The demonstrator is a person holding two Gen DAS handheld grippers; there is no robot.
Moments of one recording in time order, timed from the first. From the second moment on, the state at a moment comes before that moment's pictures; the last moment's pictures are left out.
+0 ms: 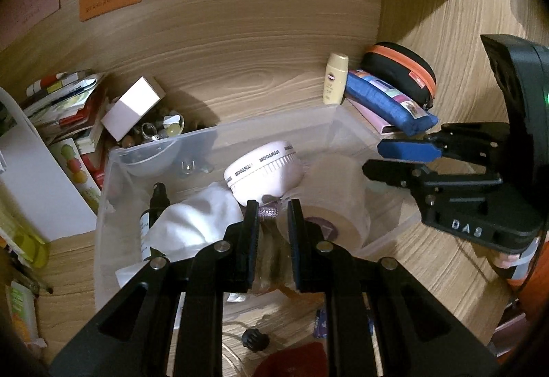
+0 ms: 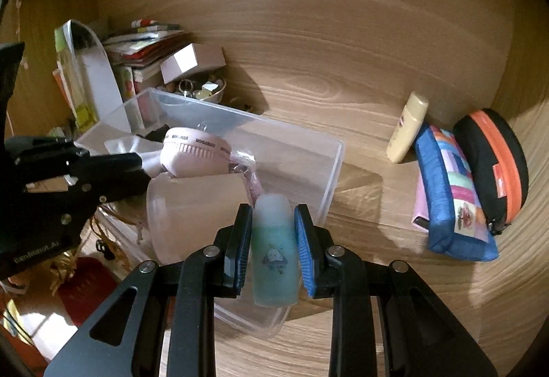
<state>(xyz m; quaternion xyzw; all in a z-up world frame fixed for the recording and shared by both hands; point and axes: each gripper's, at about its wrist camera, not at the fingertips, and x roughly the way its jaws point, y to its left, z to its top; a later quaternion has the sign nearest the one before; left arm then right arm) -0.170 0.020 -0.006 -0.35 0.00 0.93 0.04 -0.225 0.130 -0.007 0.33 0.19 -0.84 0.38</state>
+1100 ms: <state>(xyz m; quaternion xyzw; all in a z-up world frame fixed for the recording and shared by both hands) -0.064 -0.057 0.021 -0.33 -0.05 0.94 -0.08 -0.145 0.148 0.013 0.28 0.22 -0.85 0.39</state>
